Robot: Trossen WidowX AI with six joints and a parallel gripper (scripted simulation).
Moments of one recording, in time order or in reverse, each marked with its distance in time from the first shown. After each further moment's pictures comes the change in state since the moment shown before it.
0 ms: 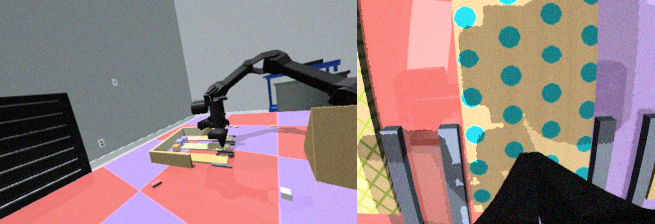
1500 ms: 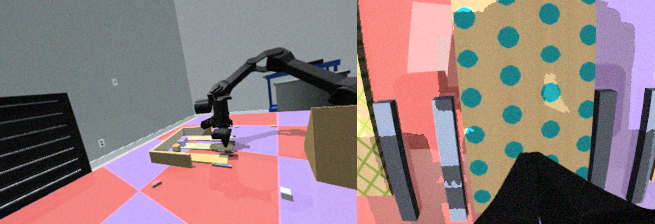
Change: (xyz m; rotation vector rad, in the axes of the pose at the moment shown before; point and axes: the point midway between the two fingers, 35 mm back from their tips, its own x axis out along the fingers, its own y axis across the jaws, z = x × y) arm 0.001 0.000 -0.014 0.002 -0.013 -0.001
